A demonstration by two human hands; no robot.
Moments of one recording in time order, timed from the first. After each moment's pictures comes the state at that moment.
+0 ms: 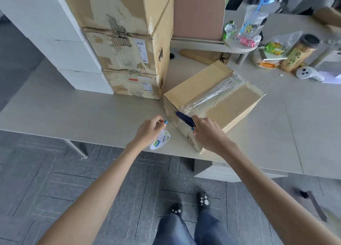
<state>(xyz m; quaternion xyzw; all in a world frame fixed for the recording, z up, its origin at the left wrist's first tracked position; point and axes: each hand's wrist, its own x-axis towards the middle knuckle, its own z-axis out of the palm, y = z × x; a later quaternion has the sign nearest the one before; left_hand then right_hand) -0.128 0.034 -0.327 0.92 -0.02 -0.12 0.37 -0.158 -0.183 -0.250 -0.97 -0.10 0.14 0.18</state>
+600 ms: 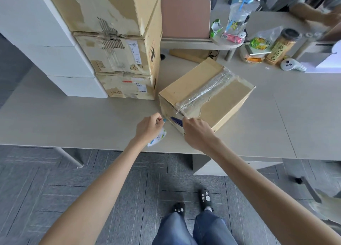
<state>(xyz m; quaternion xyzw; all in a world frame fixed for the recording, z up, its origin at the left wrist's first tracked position) -0.123 0.027 -0.321 0.95 -0.02 -0.10 0.28 -0.176 -0.149 -0.250 -0.98 -0.10 0.11 0.10</state>
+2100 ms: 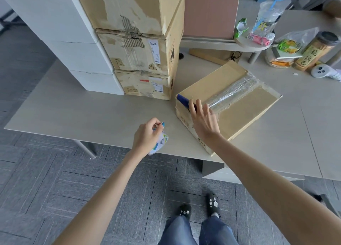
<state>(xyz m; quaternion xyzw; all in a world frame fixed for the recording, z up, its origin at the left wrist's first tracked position) -0.153 0.071 -0.307 0.93 0.05 -0.03 0.37 -0.105 -0.143 -0.321 -0.99 -0.13 -0.07 -0.08</state>
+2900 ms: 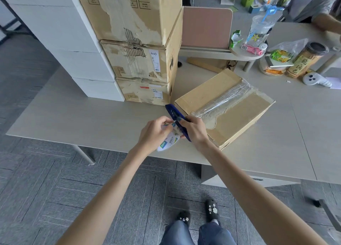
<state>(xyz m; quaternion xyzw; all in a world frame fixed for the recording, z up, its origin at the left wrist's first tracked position) -0.151 0.049 -0.255 0.91 -0.02 -0.08 0.40 -0.136 -0.104 -0.263 -0.75 0.12 0.12 0.64</state>
